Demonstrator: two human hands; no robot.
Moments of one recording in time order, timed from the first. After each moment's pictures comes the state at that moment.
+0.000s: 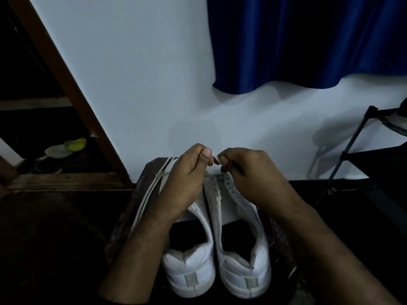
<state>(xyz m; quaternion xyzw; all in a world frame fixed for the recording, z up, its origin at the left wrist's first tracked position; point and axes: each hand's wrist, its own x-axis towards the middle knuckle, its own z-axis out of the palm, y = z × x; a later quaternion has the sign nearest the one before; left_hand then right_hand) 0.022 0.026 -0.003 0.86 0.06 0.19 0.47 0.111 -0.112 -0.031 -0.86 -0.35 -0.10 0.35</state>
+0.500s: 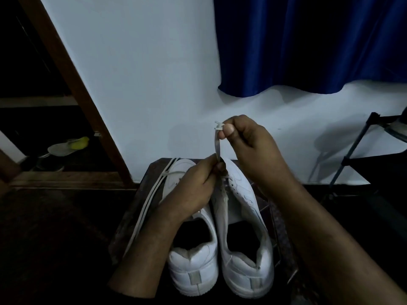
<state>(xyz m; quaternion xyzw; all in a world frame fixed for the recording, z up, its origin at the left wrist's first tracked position) 0.043 0.046 -0.041 0.90 0.01 0.13 0.42 0.106 -0.095 0.010 -0.76 -0.34 -0.09 0.55</state>
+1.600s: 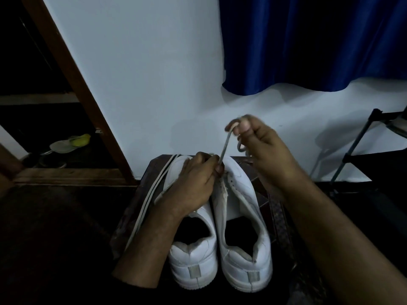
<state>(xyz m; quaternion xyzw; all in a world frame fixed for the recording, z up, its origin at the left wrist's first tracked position) 0.055 0.059 -0.064 0.95 -0.02 0.13 0.28 0.116 -0.106 -0.001 -0.64 -0.32 0.03 0.69</state>
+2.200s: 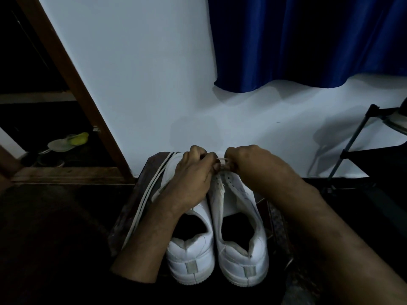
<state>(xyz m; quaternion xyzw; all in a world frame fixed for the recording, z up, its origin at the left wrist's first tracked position) 0.051 0.056 -0.061 0.97 -0.01 0.14 0.21 0.120 -0.111 -0.021 -0.92 -0.38 -0.05 0.11</state>
